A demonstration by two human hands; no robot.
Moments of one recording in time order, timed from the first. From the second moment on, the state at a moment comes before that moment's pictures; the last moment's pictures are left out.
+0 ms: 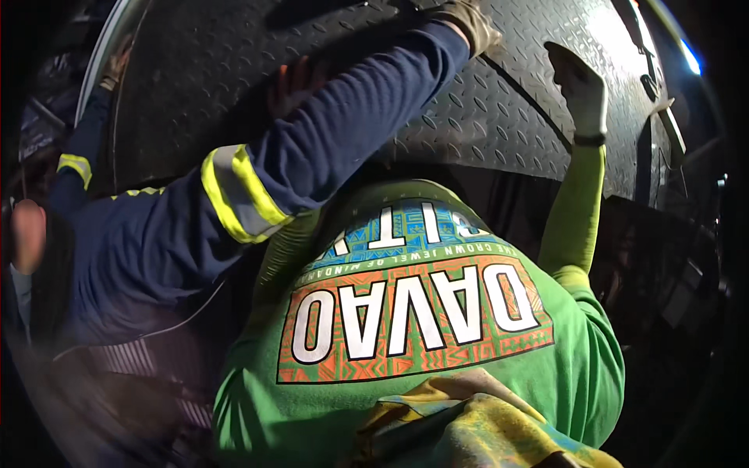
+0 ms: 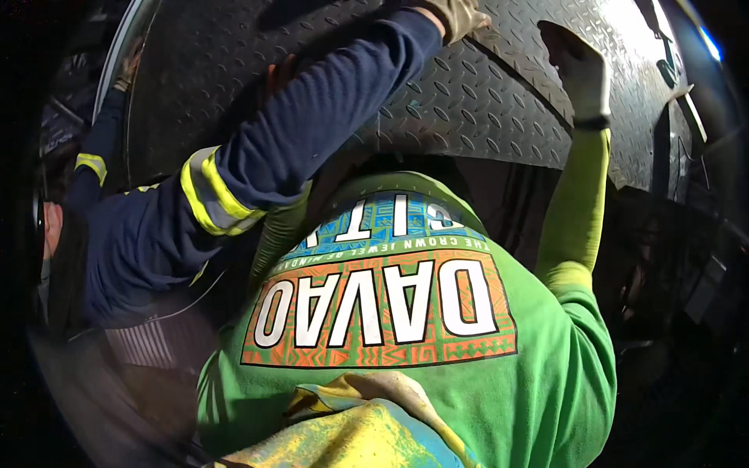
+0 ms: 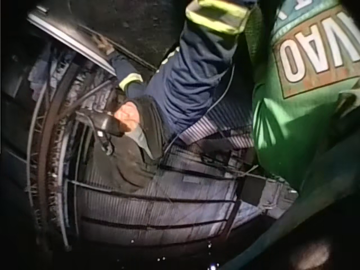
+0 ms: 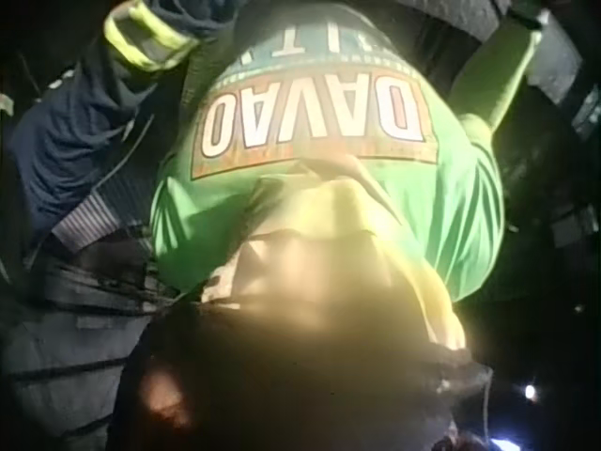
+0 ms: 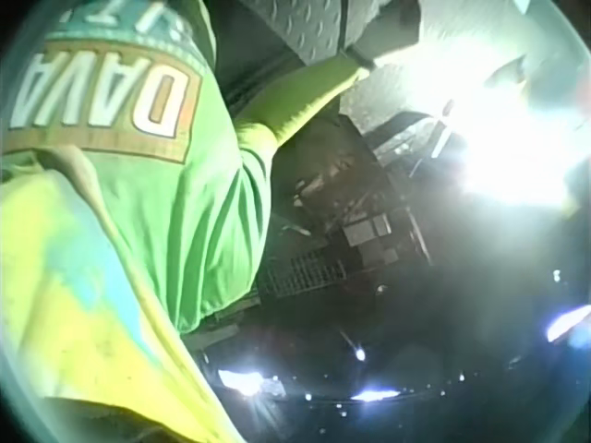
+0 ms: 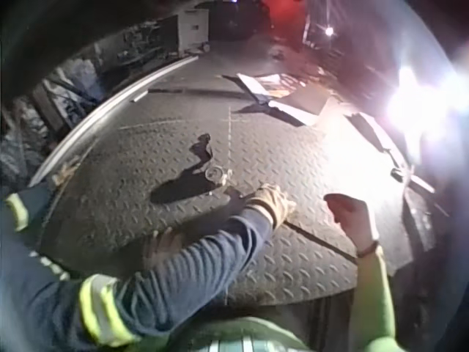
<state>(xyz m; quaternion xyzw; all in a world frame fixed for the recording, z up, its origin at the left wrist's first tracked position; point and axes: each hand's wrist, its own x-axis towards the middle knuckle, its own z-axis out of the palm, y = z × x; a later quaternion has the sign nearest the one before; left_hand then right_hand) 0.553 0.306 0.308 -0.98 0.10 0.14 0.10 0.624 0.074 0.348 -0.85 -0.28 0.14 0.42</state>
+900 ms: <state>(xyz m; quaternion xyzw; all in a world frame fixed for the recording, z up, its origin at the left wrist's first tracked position) 0.294 0.386 0.177 -0.89 -0.32 -0.27 -0.17 0.637 0.065 0.430 -0.86 -0.50 -0.03 0.11</state>
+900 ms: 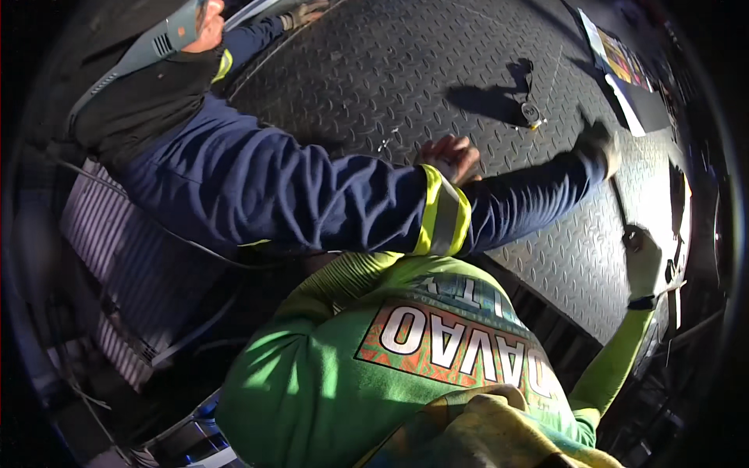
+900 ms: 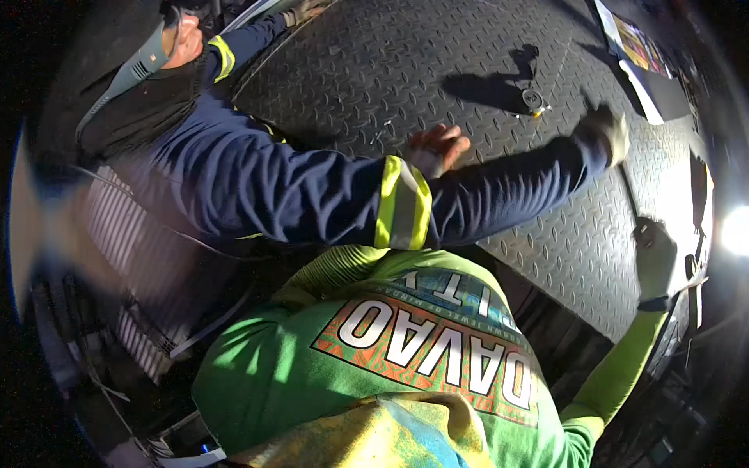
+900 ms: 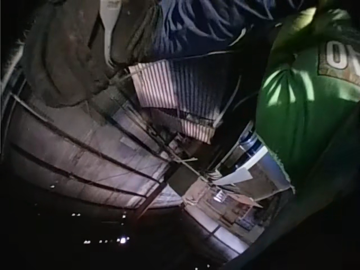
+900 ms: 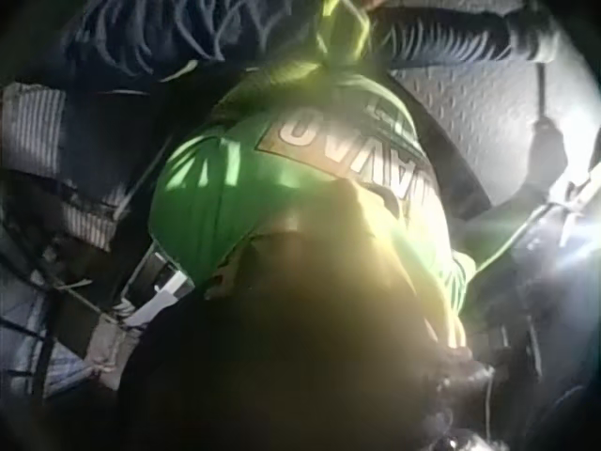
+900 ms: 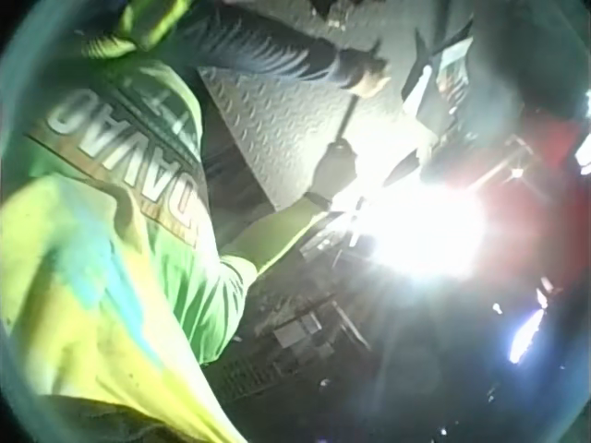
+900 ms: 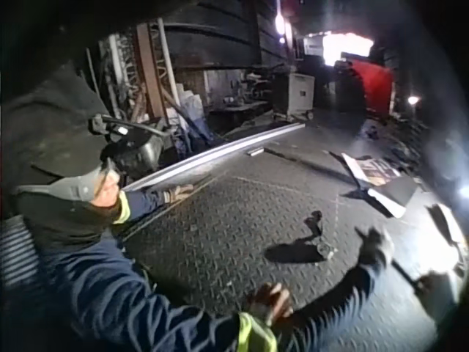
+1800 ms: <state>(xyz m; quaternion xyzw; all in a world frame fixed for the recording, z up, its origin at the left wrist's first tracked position) 0.187 0.286 0.306 -0.80 -0.40 -0.45 -0.06 0.530 0.571 0.495 -0.69 -0.71 0.03 0.13</state>
